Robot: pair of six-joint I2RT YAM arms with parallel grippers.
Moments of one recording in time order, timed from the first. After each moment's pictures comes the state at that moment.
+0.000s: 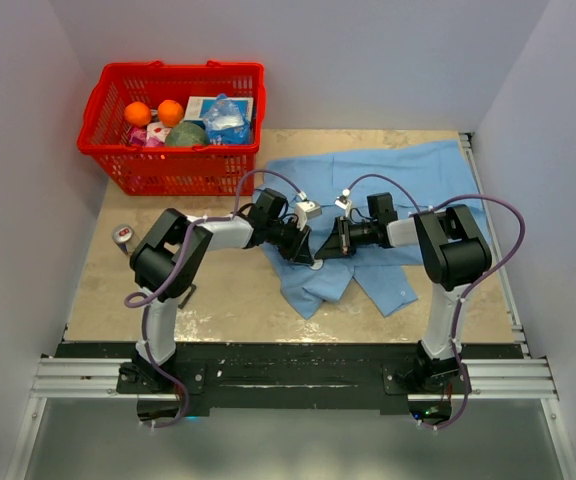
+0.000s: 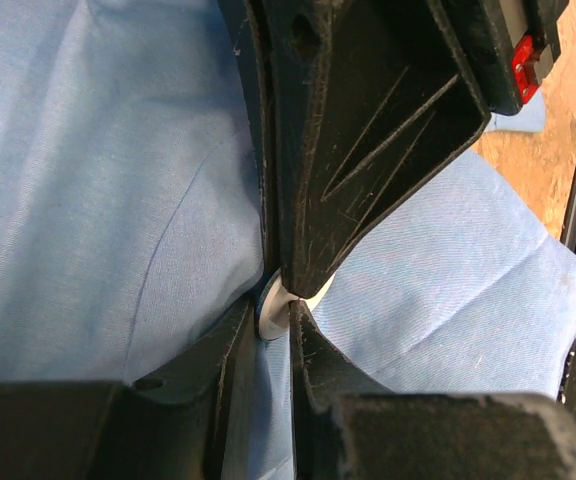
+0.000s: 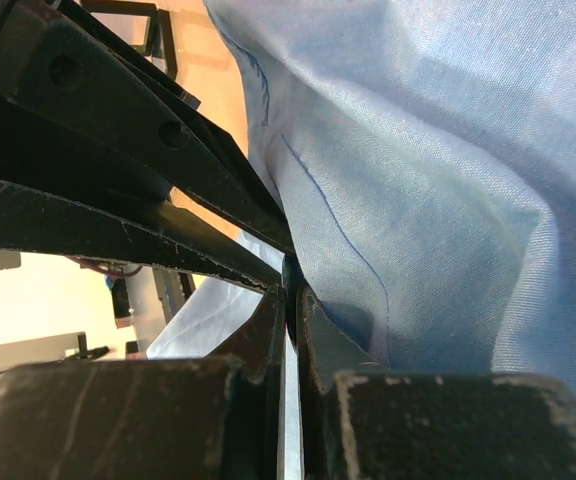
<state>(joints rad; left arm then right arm) -0.60 2.04 1.19 0.00 0.73 0.01 0.24 2.01 0.95 0.17 -1.10 0.38</state>
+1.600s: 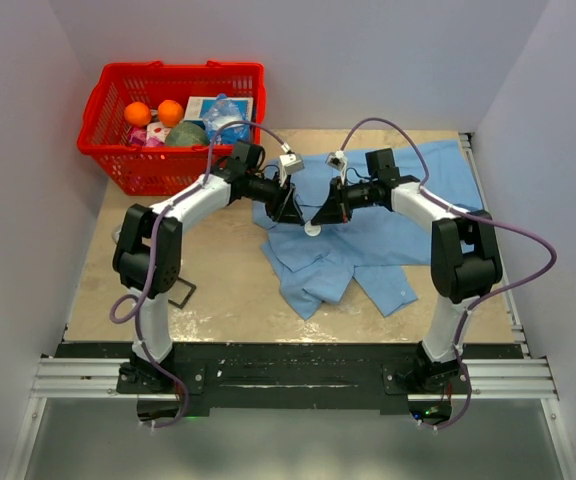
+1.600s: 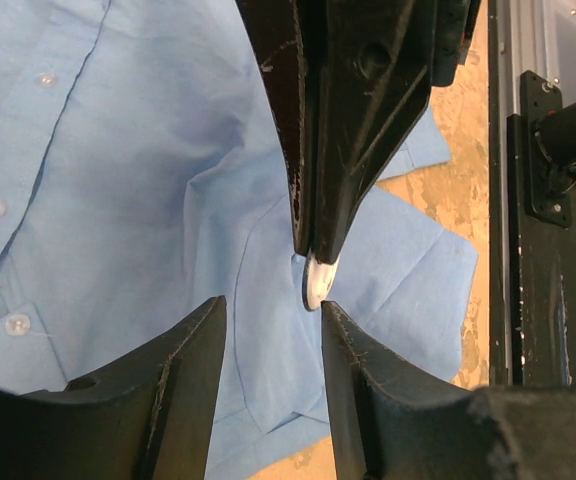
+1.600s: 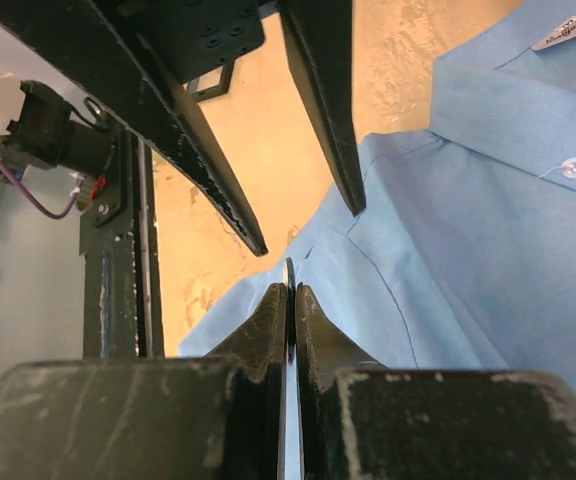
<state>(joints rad) -0.43 1.98 1.54 -0.39 0.98 0.29 0.25 1.89 1.33 -0.33 -1.16 -0.17</state>
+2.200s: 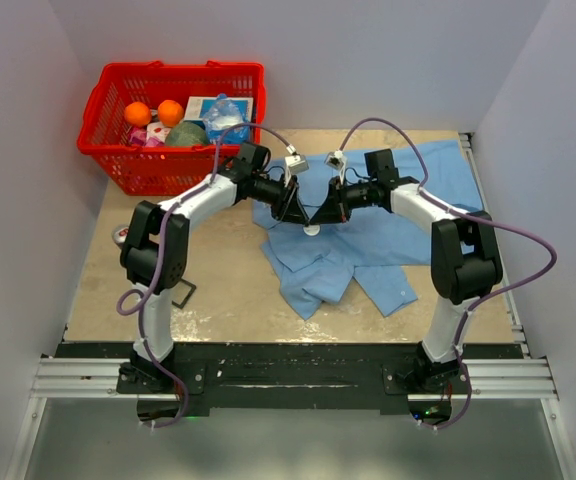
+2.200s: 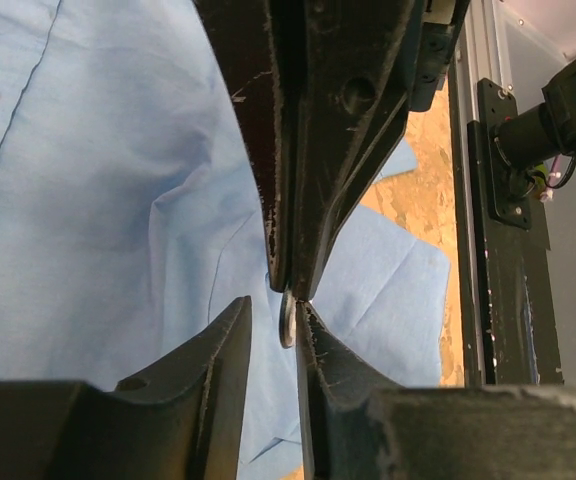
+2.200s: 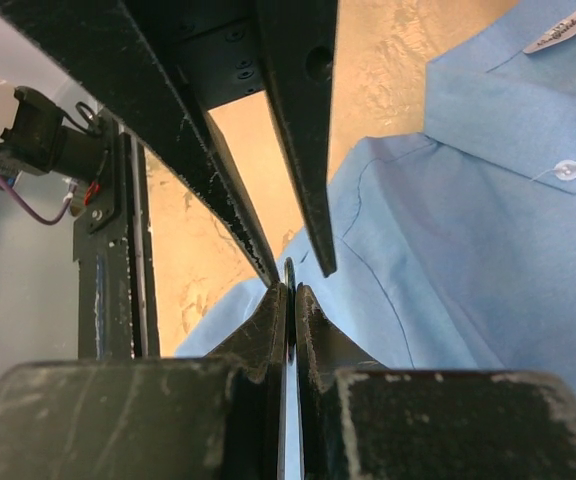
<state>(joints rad) -0.44 2.05 1.57 -0.37 1.07 0.25 0.26 1.88 1.32 -0.30 -1.13 -0.15</state>
